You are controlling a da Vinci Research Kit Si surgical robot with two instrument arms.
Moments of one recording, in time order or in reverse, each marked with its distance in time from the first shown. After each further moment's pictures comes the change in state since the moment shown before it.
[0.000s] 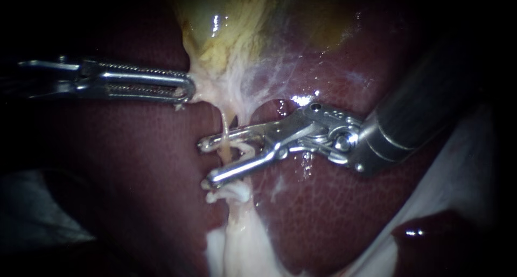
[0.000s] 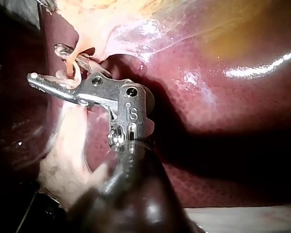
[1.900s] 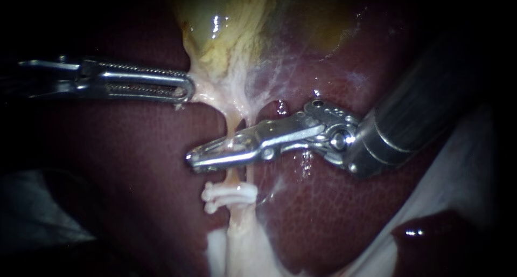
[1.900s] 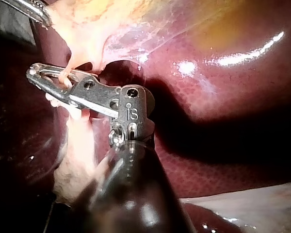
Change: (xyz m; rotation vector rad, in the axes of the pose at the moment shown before) right arm 0.002 -0.001 0.000 -0.038 0.037 0.046; left arm 0.000 0.000 0.000 -0.001 0.000 0.000
